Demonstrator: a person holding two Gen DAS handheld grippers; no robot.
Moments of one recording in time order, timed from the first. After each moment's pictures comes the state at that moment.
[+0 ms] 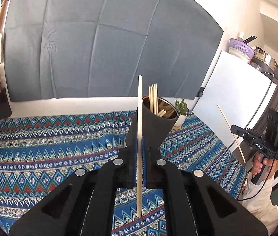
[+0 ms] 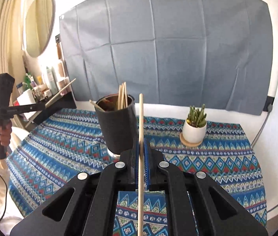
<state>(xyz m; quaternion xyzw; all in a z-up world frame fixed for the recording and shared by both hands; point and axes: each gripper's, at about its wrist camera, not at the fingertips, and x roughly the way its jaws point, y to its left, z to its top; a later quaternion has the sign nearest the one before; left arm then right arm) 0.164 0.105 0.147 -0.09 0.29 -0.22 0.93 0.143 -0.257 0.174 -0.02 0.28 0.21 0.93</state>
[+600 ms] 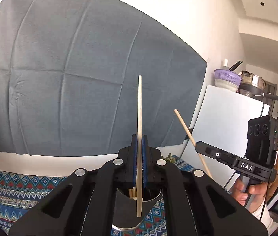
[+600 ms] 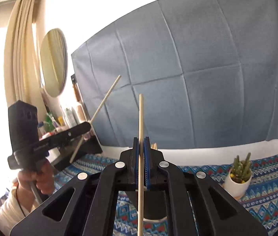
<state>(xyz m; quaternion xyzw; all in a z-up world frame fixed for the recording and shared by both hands) 0.231 0.040 0.183 -0.11 0.12 -0.26 0.95 0.242 -0.205 0.206 0.10 0.18 0.31 0.93</state>
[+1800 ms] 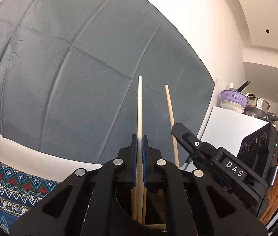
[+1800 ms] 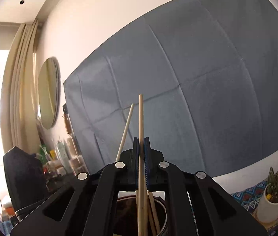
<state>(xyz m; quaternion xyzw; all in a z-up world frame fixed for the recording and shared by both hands) 0.287 0.013 0.092 -0.20 0.04 -0.26 0.94 0.310 -0.168 0.136 0.16 0.04 0.29 0.94</state>
